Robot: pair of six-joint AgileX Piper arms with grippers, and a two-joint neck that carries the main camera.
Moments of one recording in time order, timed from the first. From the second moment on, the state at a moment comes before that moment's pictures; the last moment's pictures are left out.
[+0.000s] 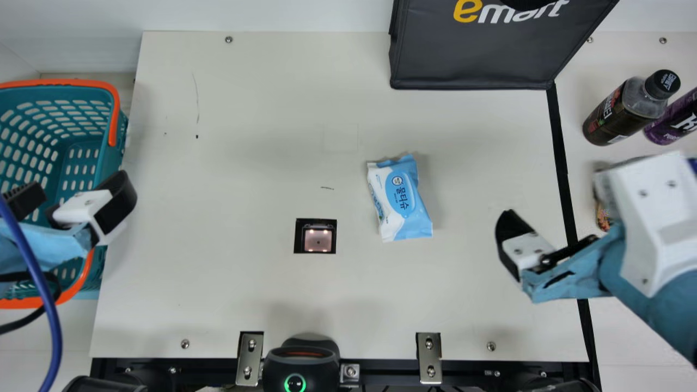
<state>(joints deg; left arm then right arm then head) -9.4 45.3 -60.8 -0.6 61.9 -15.0 13.8 49.8 -65.4 -1.7 68.2 -9.6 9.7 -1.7</state>
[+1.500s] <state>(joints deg) -9.4 45.3 -60.8 -0.6 61.9 -15.0 37.9 91.3 -70.9 -12.5 57.8 33.5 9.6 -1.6</state>
